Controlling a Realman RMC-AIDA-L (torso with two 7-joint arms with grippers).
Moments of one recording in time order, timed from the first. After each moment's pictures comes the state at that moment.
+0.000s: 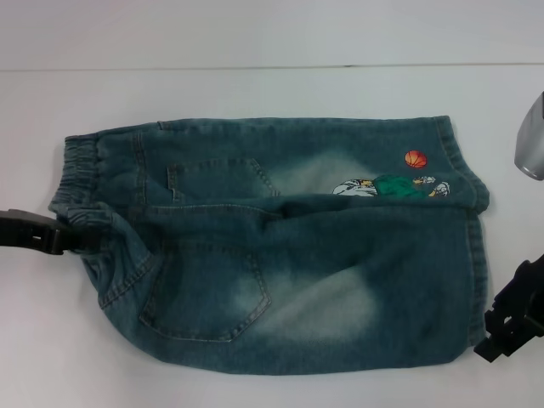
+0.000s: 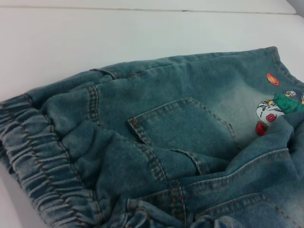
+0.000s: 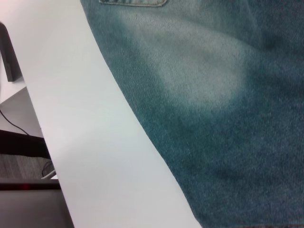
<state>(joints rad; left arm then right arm) -0.52 -2.07 0.59 1.03 2.48 1.62 -2.07 0.80 1.99 -0.90 -0.74 -2.75 -1.82 1.94</state>
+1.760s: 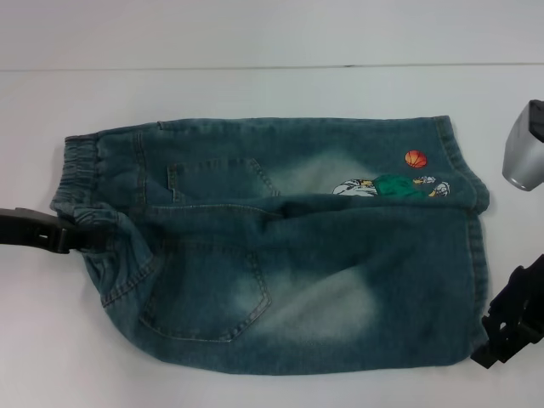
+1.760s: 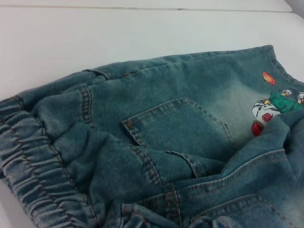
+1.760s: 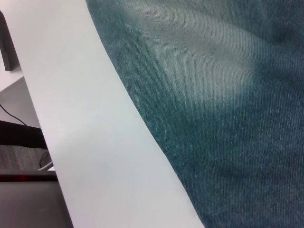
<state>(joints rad) -0.53 -2.07 0.60 1.02 2.48 1.62 -2.06 0.80 2.00 -0.94 -0.74 -2.75 -1.80 1.95</state>
